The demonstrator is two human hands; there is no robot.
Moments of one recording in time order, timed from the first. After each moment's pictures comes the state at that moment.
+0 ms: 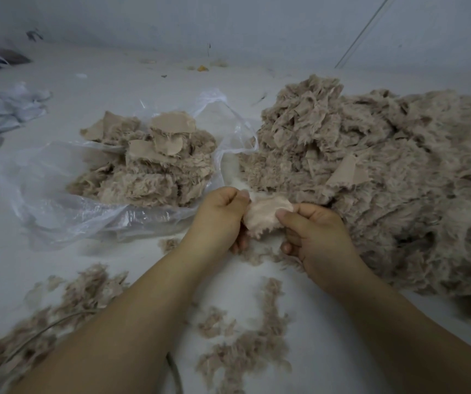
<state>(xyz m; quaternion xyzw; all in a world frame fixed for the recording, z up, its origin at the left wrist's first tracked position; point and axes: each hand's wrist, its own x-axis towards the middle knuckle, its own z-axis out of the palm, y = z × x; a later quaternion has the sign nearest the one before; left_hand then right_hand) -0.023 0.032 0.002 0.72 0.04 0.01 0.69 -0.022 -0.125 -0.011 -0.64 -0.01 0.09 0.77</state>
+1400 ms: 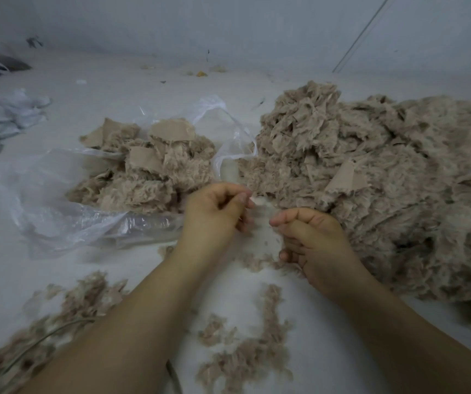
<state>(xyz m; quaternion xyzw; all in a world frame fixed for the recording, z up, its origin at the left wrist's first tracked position) -0.021 0.035 0.003 0.70 0.01 0.14 0.70 -0.018 -0.129 -0.015 -0.61 -0.01 0.11 0.78</state>
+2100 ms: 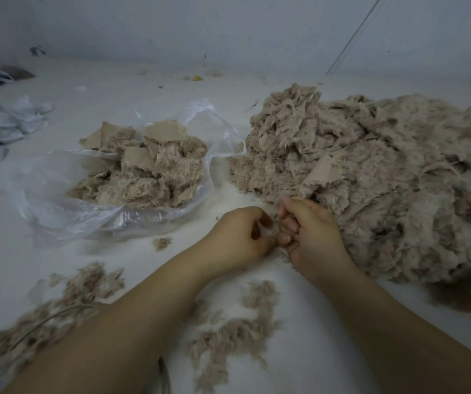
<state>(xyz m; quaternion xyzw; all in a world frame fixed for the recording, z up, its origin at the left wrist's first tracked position) -0.036 0.005 0.011 0.92 -0.10 -0.06 0.36 -0.025 -0.134 -0.003 -0.49 0.02 0.08 0.87</state>
